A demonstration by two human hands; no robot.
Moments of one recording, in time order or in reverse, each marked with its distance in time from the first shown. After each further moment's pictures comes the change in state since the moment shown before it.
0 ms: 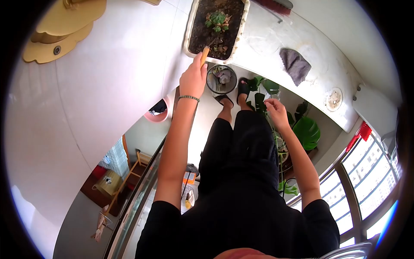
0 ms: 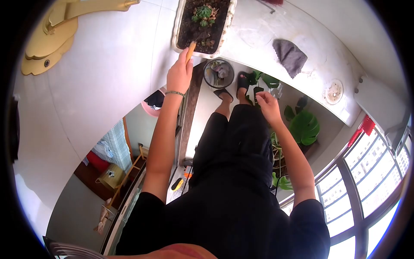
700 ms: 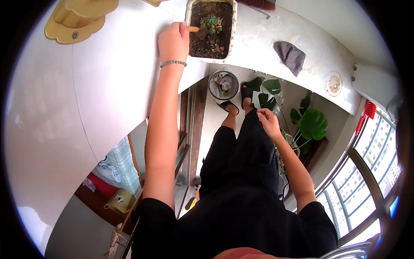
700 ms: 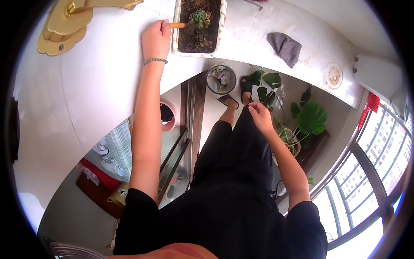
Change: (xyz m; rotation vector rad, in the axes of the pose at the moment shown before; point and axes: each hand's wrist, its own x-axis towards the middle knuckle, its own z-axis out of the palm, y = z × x) left_hand 0.104 0.023 -0.081 -0.127 0.179 0.117; right_hand -0.060 0.040 0.075 0.068 0.142 -0.021
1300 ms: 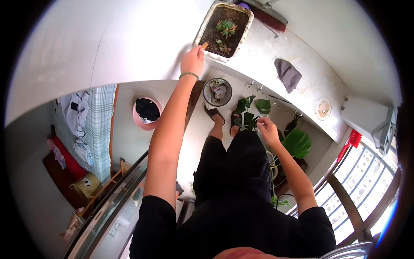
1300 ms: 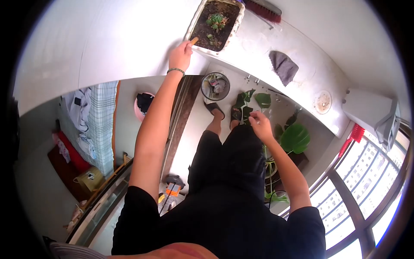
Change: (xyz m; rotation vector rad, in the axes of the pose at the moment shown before) left_hand -0.112 -0.047 0.052 -0.160 -0.040 -0.285; right_hand -0.005 -0.006 -0.069 -0.349 -0.155 -0.223
